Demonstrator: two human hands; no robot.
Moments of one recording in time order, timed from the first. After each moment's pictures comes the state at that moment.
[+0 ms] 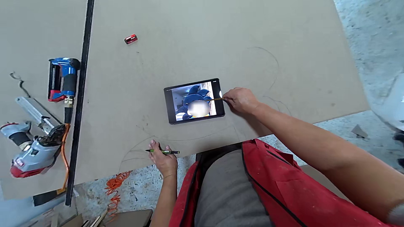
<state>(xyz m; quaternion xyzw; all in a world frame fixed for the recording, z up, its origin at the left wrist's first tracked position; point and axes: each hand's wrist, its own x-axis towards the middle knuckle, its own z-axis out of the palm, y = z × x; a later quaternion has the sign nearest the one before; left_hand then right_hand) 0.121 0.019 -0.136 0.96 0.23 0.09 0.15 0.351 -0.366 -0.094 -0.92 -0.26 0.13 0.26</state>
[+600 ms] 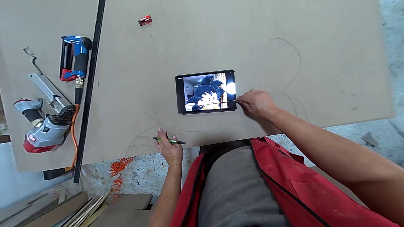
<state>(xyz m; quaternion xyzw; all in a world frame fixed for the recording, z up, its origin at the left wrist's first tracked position) 0.119 0.022 -0.139 0.96 0.22 0.08 0.14 0.321 -0.372 -0.101 -0.92 -0.30 0.10 0.24</state>
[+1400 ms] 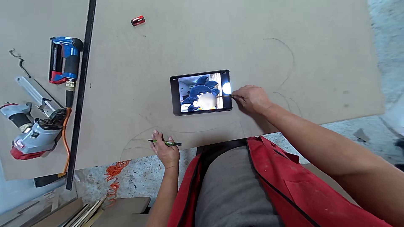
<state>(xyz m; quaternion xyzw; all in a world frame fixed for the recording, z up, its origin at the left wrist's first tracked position) 0.120 0.023 -0.141 0.96 0.23 0.08 0.15 0.337 -0.368 -0.100 -0.93 -0.27 0.10 0.24</state>
